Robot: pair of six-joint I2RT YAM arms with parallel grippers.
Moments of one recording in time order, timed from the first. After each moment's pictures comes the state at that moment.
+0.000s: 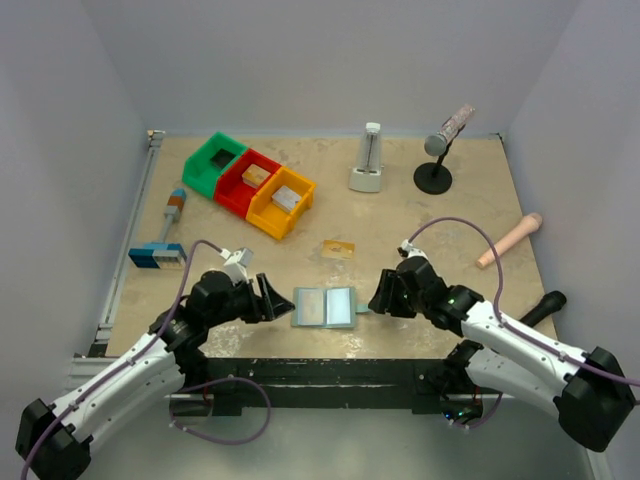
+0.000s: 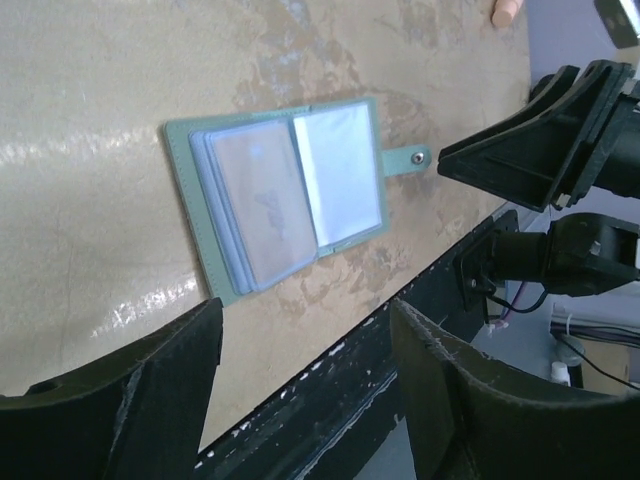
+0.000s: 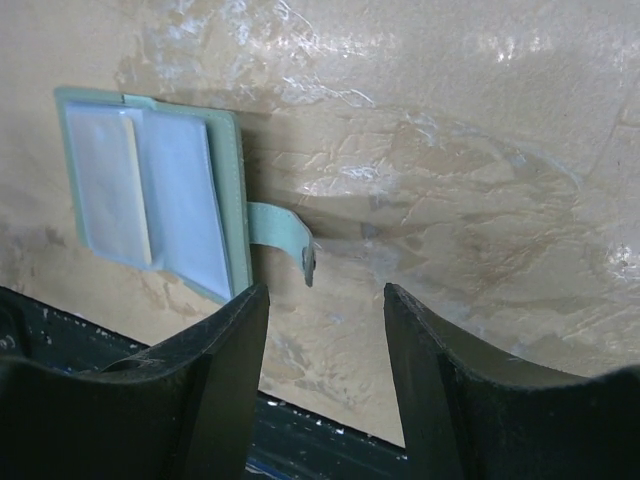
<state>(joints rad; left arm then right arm) -0.66 0.56 0.31 -0.25 0.23 -0.84 0.71 0.92 0.47 -0.42 0.02 0.80</state>
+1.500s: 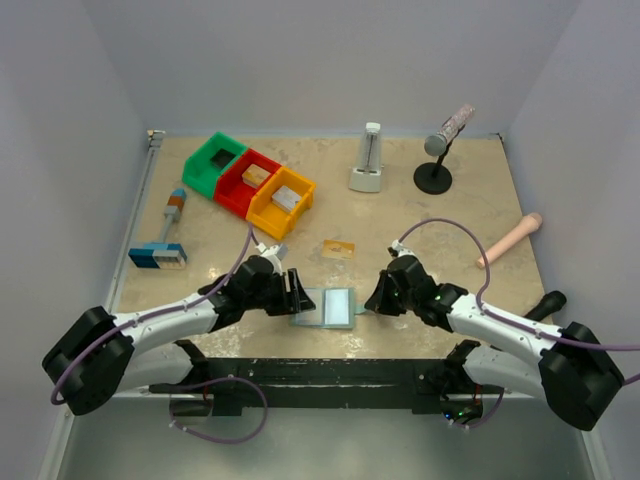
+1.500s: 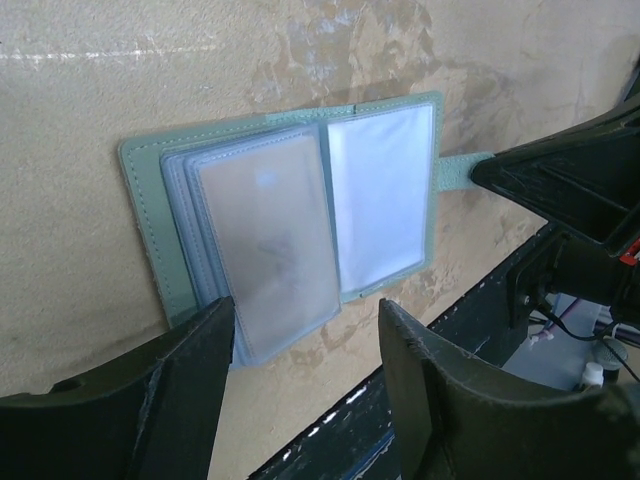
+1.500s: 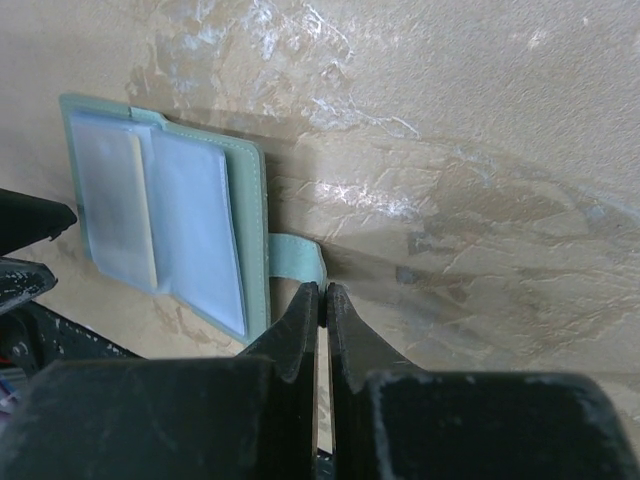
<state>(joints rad) -0.77 1.15 0.40 0.04 0.20 -0.88 0.72 1.06 0.42 -0.22 -0.02 0.83</state>
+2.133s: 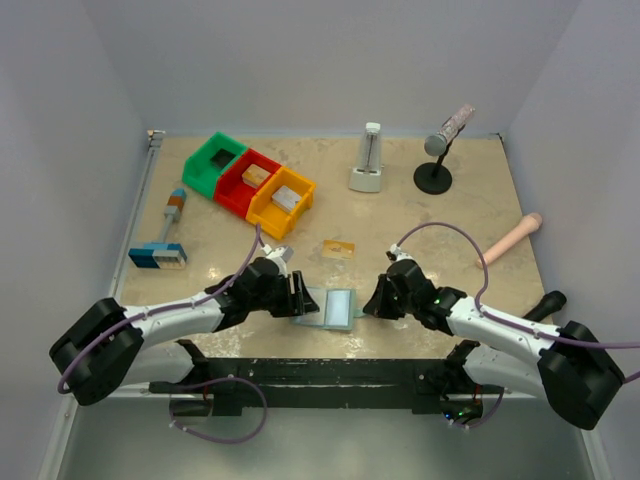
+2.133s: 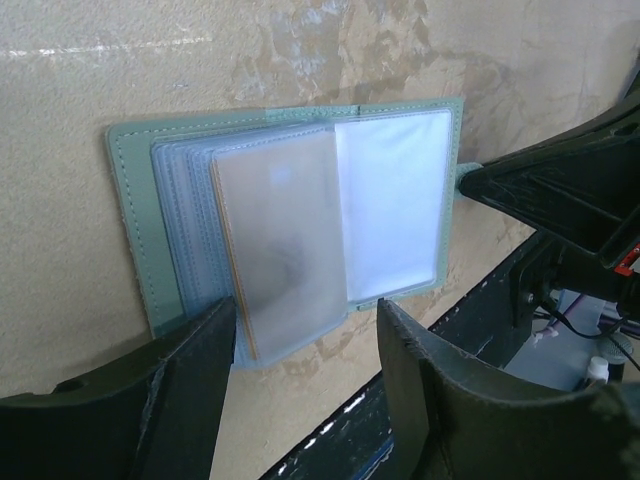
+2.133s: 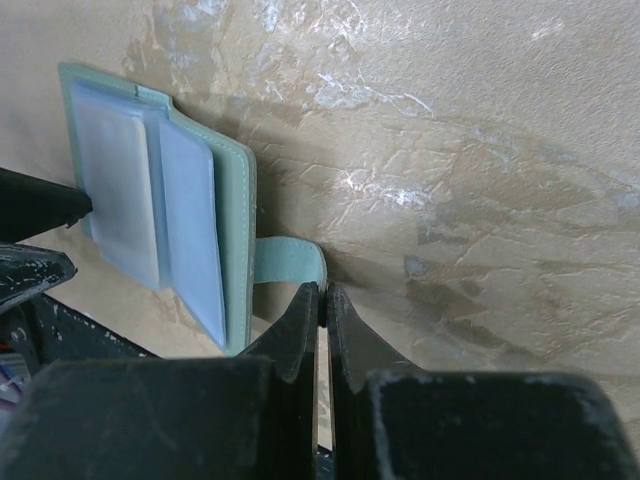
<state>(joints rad) -0.80 1.22 0.40 0.10 0.19 -0.89 0.75 1.06 0.39 -0.18 -0.04 0.84</state>
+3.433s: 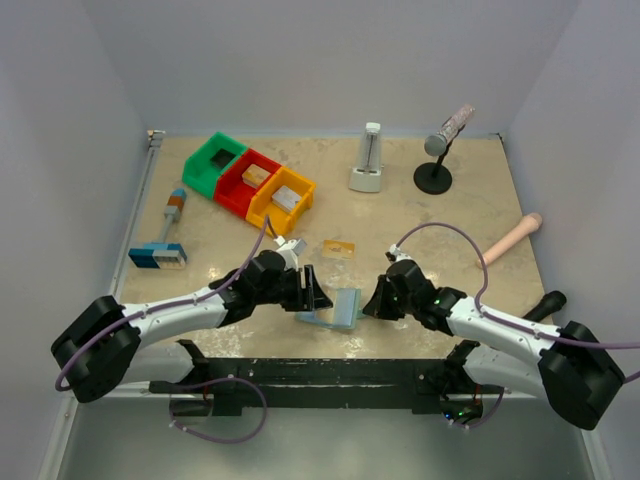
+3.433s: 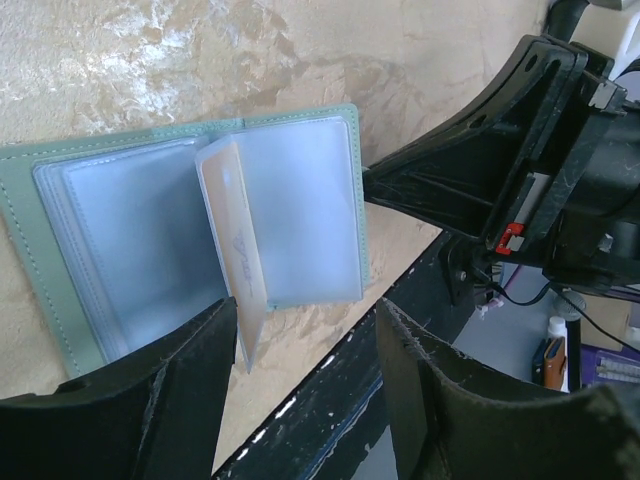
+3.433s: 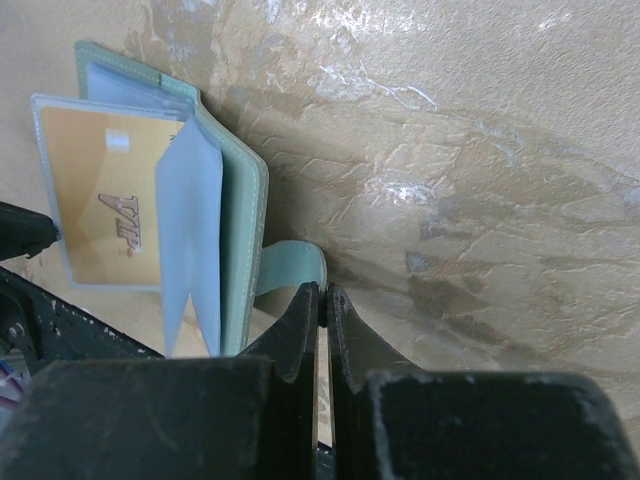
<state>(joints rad) -0.84 1.23 0.48 0.14 0.26 -0.87 0.75 1.06 0.39 -0.19 -0.04 0.84</state>
